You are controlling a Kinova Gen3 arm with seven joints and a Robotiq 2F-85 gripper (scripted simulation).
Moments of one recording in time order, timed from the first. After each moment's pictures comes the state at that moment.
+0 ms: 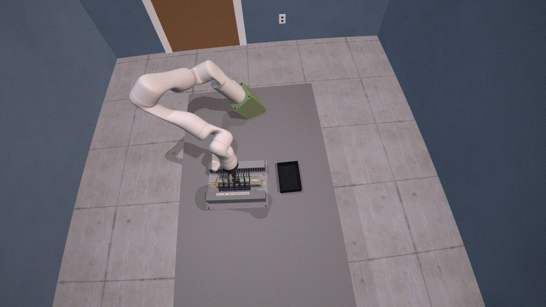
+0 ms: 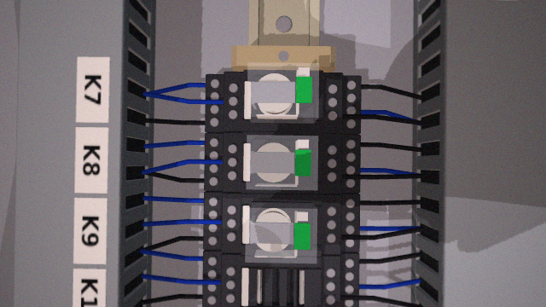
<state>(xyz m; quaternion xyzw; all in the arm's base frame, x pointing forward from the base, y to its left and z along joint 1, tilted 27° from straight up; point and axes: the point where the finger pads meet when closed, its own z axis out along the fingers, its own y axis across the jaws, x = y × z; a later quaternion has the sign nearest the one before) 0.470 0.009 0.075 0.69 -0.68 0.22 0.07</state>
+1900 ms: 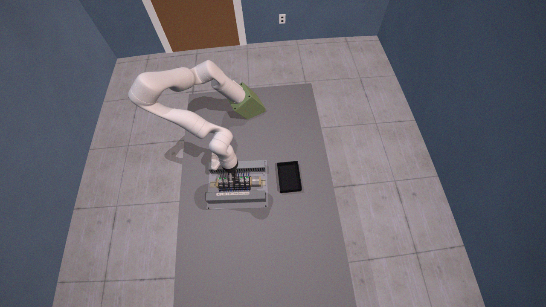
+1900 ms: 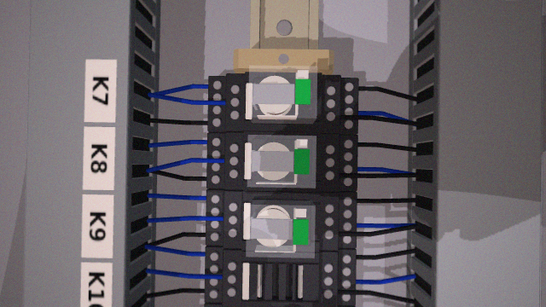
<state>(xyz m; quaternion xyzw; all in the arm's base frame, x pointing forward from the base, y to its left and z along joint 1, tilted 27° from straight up) 0.467 0.013 0.083 0.69 -0.68 0.22 0.07</state>
